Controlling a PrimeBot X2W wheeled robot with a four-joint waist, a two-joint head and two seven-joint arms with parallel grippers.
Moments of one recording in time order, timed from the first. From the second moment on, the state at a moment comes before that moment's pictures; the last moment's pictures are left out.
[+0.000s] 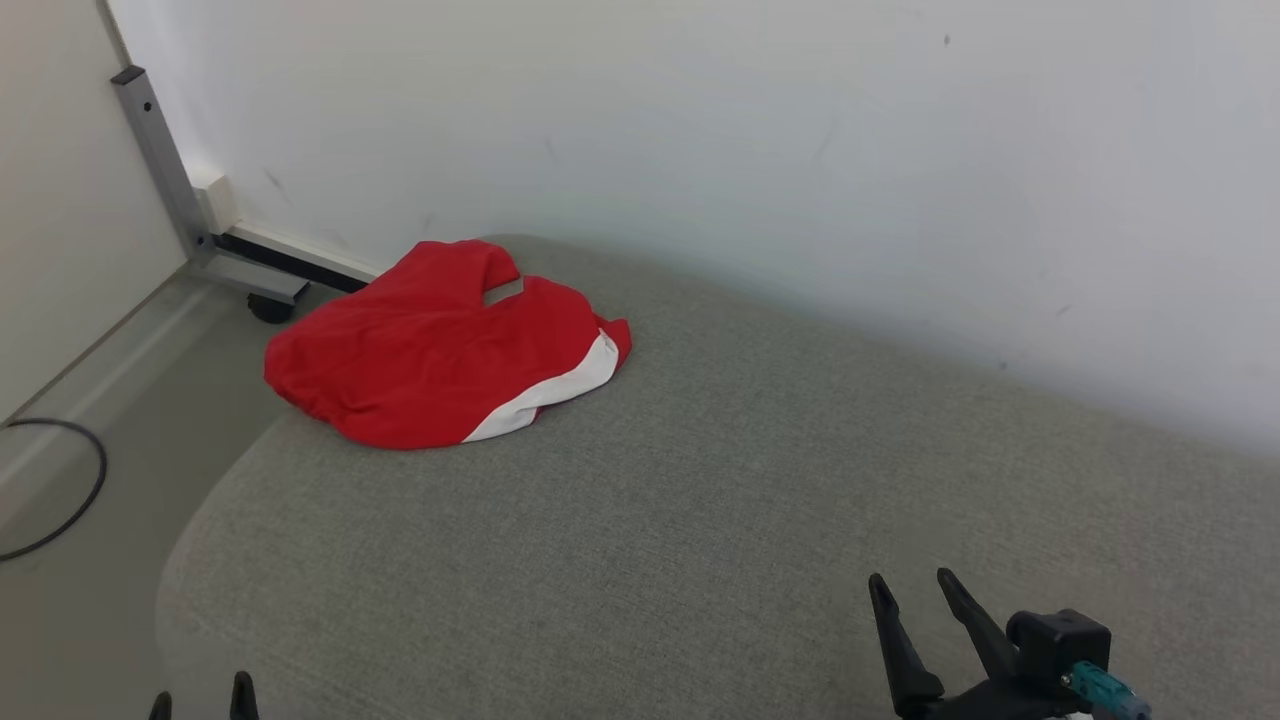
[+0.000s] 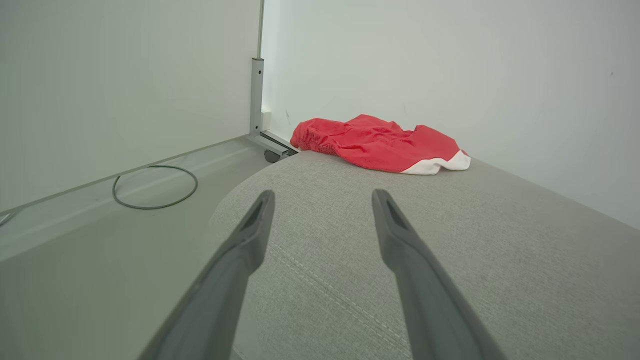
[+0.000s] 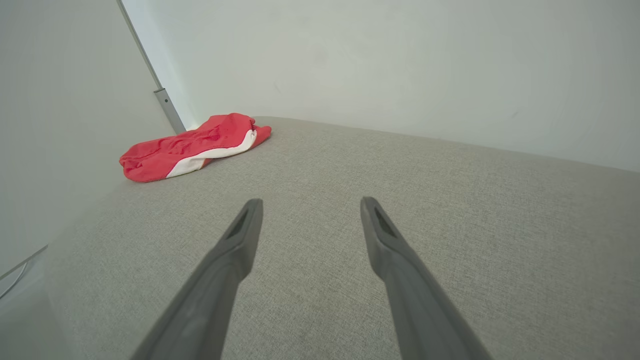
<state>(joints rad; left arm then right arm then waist) 0.13 0.13 0.14 0.23 -0.32 -0.12 -0.26 0.02 -0.05 0.07 0.21 0.22 0.13 -0.03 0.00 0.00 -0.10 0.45</state>
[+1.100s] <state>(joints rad) -0.41 0.11 0.03 0.58 -0.38 -0.12 0.01 0.04 -0.08 0.12 0.08 0.14 0.13 0.08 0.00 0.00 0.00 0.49</state>
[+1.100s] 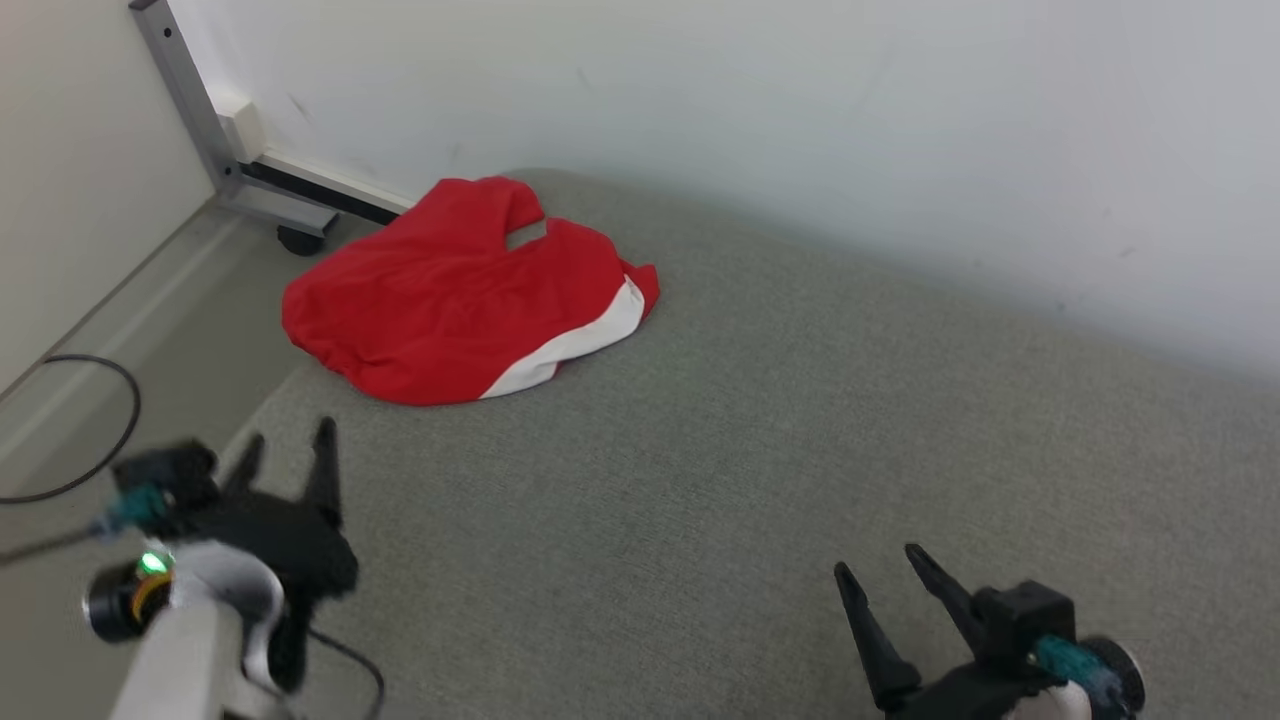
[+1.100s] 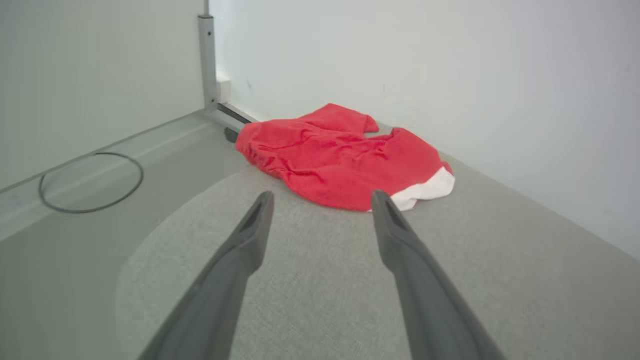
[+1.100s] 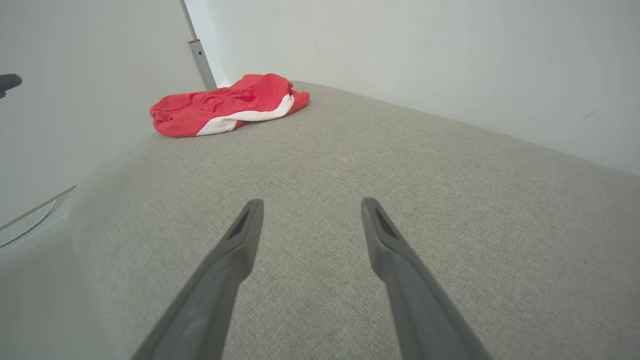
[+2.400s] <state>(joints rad) -1.09 0.28 0.06 1.16 -0.49 -0.01 0.24 -0.01 -0.26 0.18 -0.43 0.11 0.13 0.32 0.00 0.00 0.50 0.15</state>
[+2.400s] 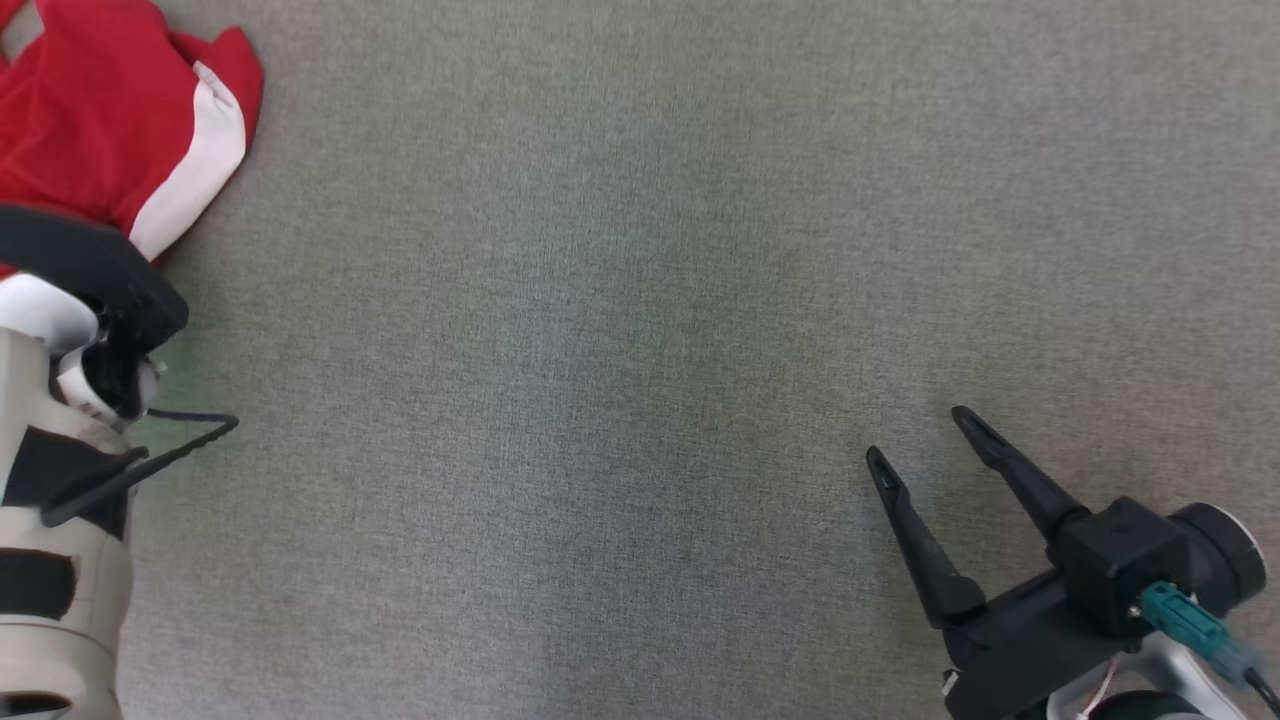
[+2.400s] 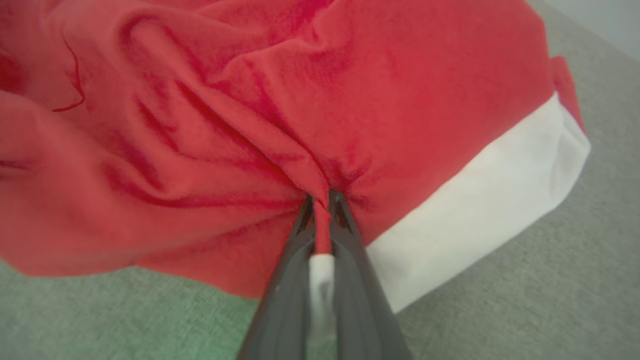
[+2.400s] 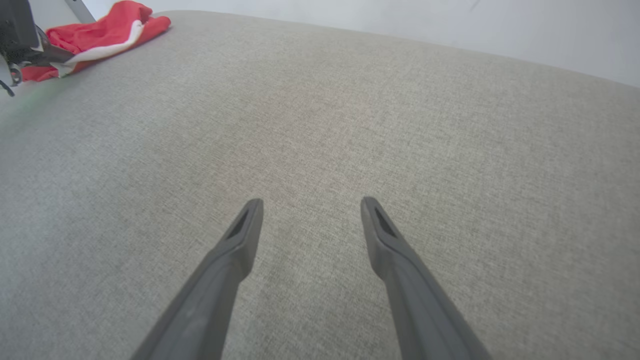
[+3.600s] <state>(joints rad) -0.92 0.30 -0.22 0.42 -0.62 -0.13 0.33 0.04 -0.07 0.14 -0.10 0.12 0.13 0.08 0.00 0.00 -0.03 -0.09</state>
